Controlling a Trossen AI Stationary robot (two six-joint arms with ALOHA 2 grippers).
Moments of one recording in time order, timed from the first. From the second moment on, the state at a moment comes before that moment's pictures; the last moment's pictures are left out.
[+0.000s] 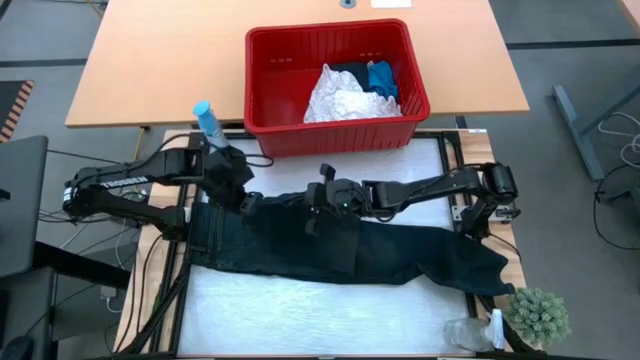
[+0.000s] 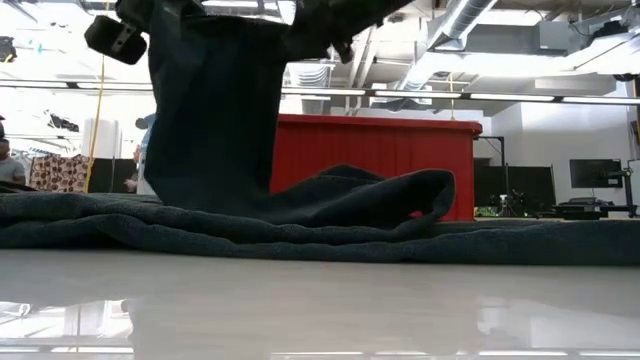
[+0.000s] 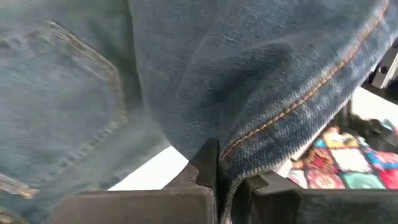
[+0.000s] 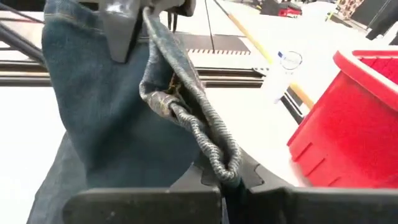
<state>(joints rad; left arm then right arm) 0.18 1.09 1.14 -0.99 0.32 -1.06 0.04 1.74 1.33 0.07 0.33 -0.04</state>
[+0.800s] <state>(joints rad) 0.03 1.10 1.14 -1.19 0.24 -1.19 -0.03 2.07 1.67 -0.04 0.06 -0.11</state>
